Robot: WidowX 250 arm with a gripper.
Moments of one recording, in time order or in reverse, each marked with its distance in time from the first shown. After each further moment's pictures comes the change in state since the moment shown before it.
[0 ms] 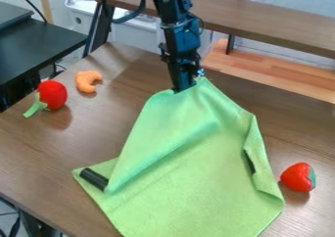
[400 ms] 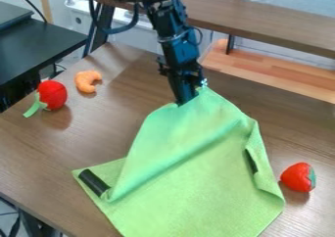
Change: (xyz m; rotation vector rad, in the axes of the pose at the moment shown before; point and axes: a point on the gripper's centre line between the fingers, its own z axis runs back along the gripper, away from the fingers) arm -0.011 -0.017 -0.008 -0.052 -0.070 0.108
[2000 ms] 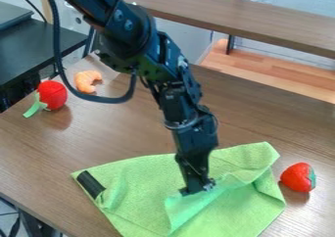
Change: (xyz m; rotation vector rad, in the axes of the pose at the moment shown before) arm -0.100 -0.106 -0.042 -0.051 0.061 -0.366
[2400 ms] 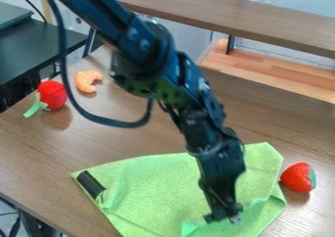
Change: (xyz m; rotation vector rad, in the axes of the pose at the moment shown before) arm 0.016 -0.043 -0.010 -0.017 -0.078 -0.068
